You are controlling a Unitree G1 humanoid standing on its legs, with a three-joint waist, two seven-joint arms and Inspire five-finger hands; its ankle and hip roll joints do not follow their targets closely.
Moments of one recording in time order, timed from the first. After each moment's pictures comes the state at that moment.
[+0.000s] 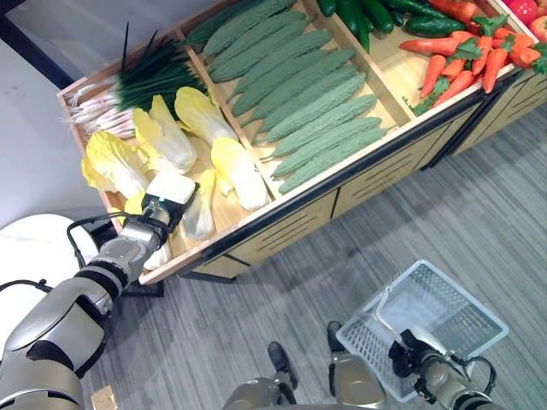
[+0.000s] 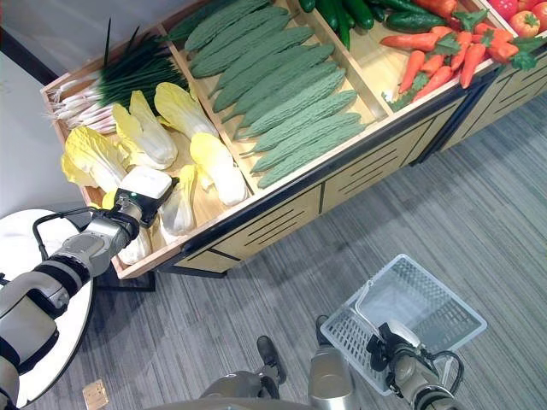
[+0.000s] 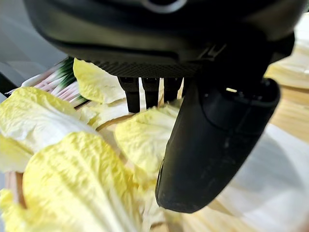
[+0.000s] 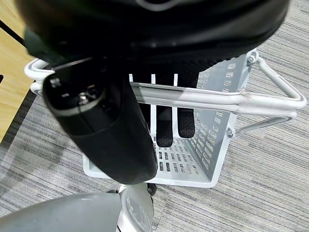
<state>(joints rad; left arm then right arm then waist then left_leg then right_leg) -0.79 0.79 -0.85 0.80 0.71 0.06 0.18 -0.09 -0.49 0.44 1.07 -0.27 0.02 -0.12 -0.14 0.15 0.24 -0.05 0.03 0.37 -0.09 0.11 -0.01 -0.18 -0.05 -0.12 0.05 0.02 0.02</state>
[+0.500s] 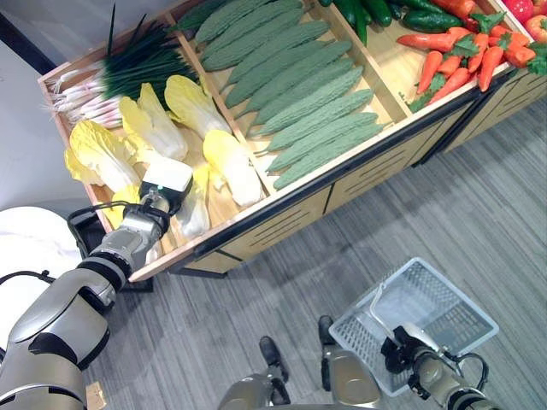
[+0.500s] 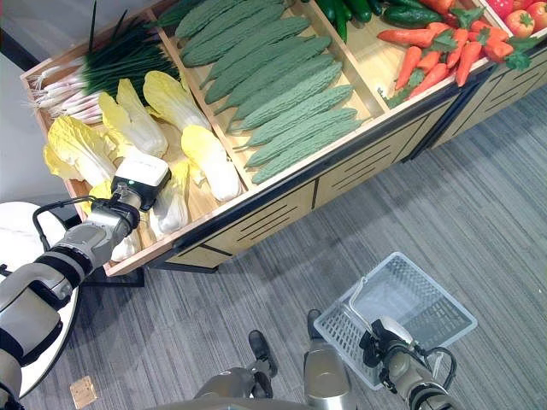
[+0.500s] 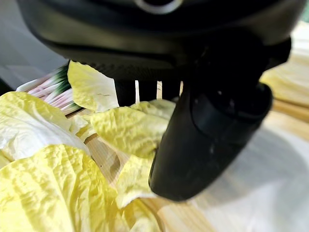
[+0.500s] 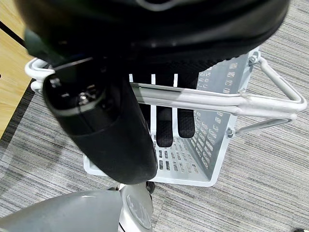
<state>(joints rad) -0.80 0.76 -0.77 0.79 0.68 0.10 0.19 -0.11 -0.46 0.45 1.07 -0.26 0.02 -0.12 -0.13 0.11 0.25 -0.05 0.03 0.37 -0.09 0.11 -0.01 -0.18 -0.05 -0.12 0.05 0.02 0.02</state>
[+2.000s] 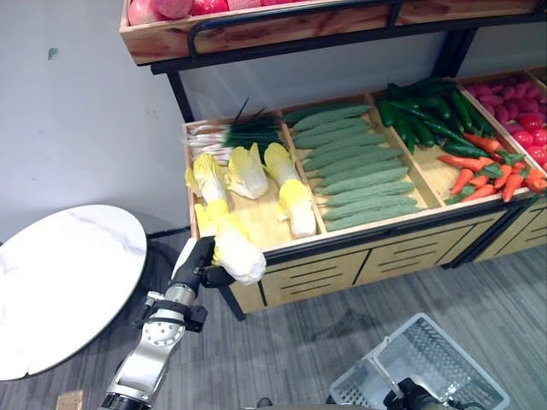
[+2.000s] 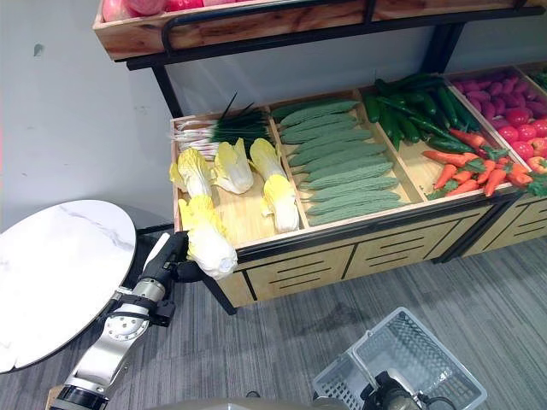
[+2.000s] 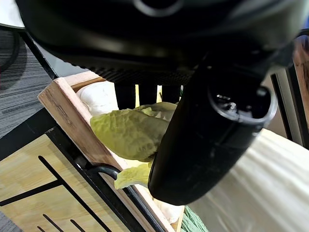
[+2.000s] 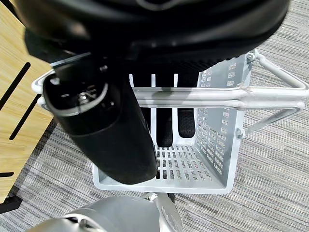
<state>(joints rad) 0.11 0.42 -0.17 -0.05 -0.06 0.09 0.08 0.05 -0.36 0.27 1.11 -0.27 0.12 -0.06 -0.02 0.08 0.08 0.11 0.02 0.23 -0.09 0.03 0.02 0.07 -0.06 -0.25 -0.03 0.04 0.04</state>
